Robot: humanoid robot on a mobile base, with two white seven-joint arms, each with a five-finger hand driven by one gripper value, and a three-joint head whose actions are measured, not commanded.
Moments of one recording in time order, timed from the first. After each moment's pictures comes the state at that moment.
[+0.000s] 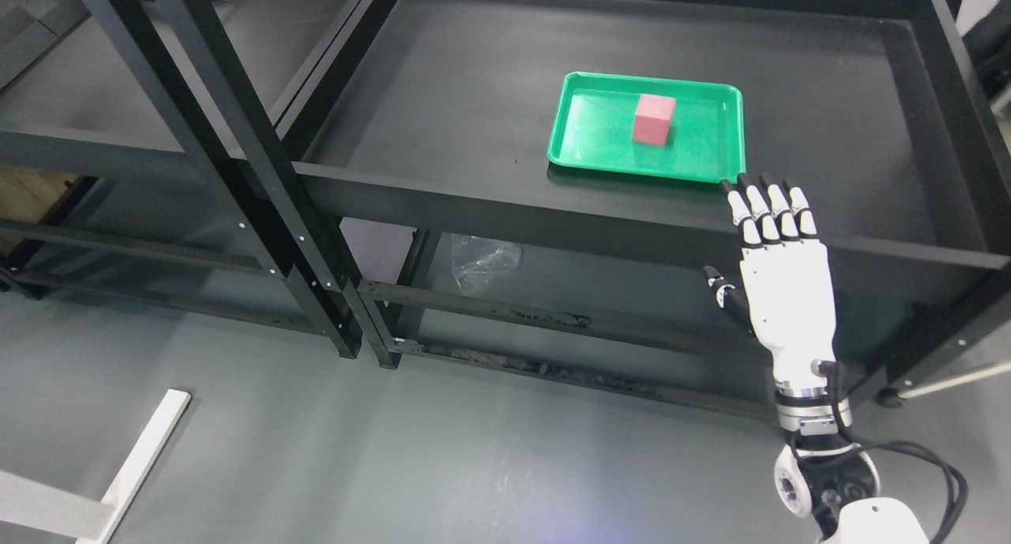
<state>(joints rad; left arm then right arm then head) 0.00 0.00 -0.13 0.00 0.13 -0.12 -0.17 0.06 -0.18 0.19 -1.63 1.32 -0.10 -0.67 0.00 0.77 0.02</state>
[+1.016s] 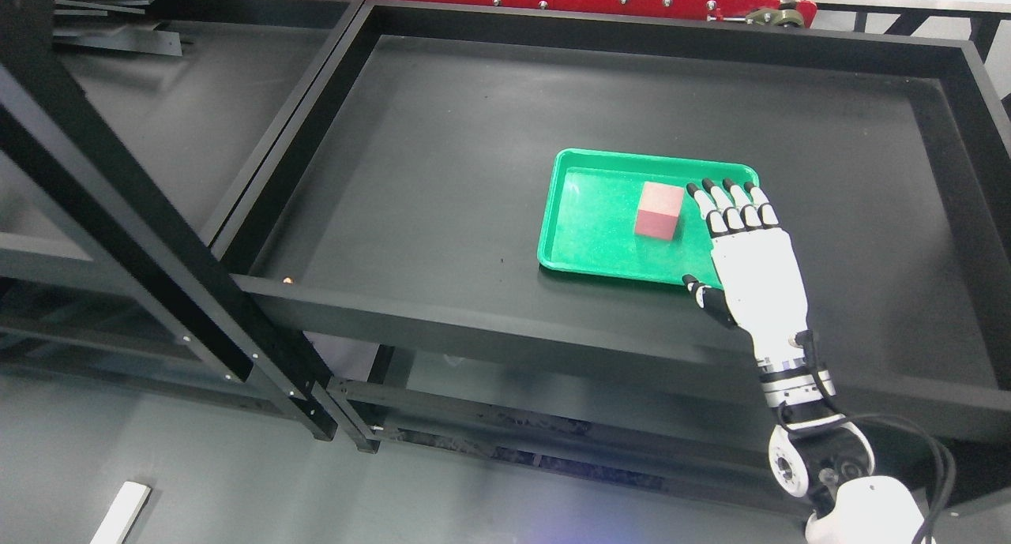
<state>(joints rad) 0.00 0.00 -0.13 0.00 0.13 -0.12 -0.17 0.00 -0.17 0.20 -1.63 1.26 -0.11 -0.32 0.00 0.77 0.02</state>
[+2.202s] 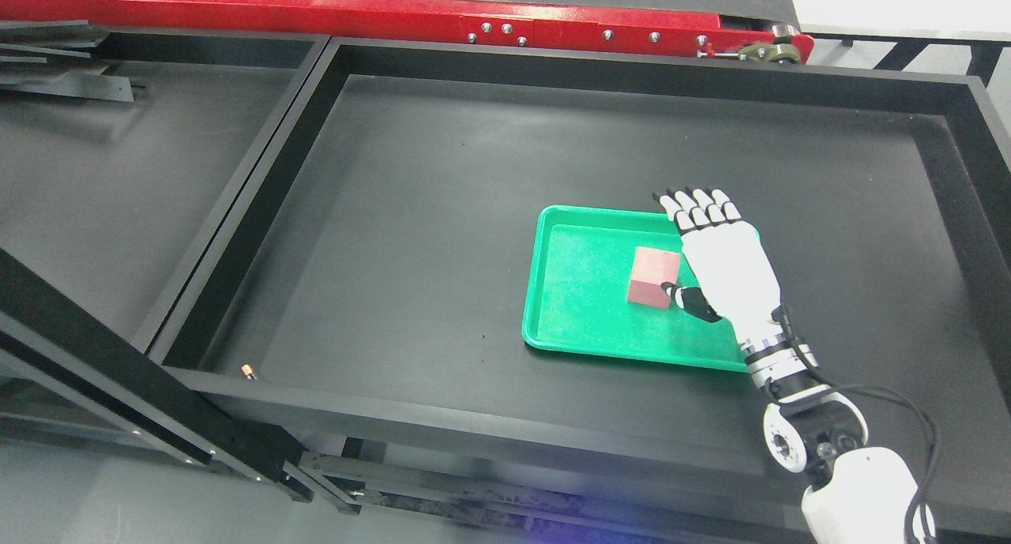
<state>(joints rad) 0.00 0.00 -0.13 0.00 0.13 -0.12 -0.17 -0.07 -0.18 0.23 -1.58 1.23 -0.17 -0.13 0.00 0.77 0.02</state>
